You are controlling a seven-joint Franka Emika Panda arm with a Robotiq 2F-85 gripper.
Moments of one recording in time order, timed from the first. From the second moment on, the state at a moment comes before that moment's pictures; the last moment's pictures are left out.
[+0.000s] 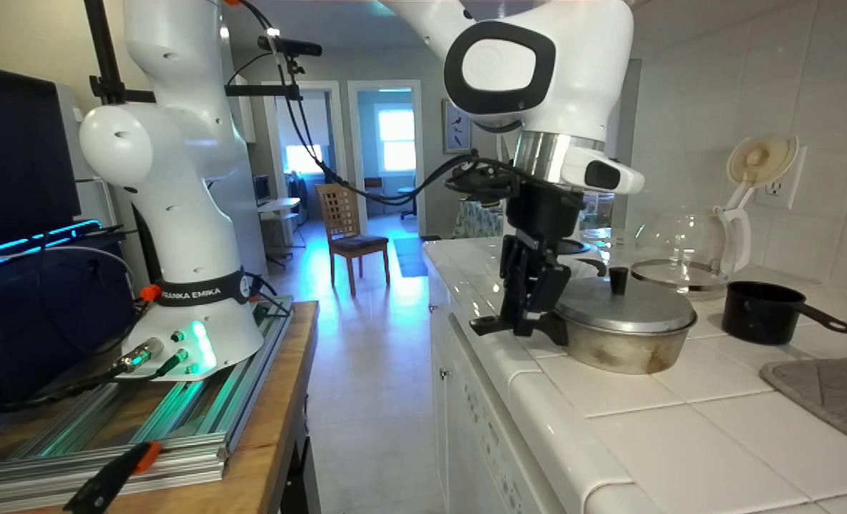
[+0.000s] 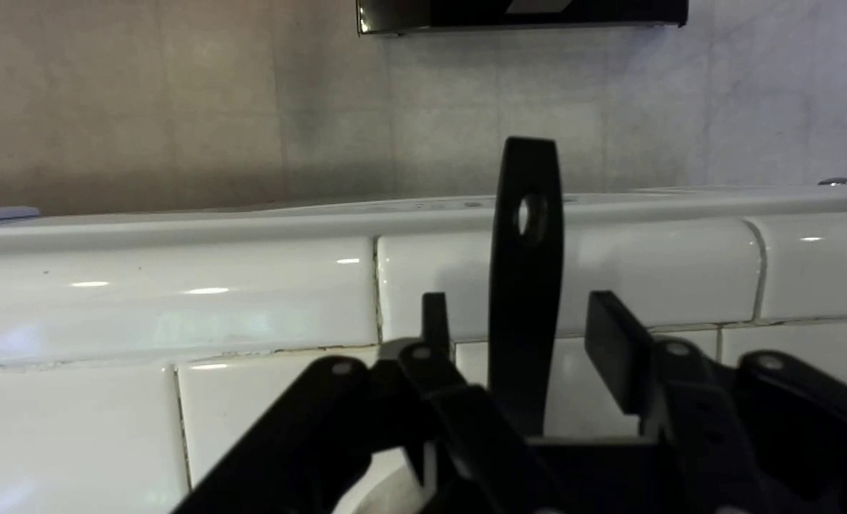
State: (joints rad) arm -0.23 0.20 -0.22 -2.22 -0.01 2.24 -0.40
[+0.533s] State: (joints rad) arm -0.23 0.13 -0.23 -2.22 -0.02 2.25 -0.33
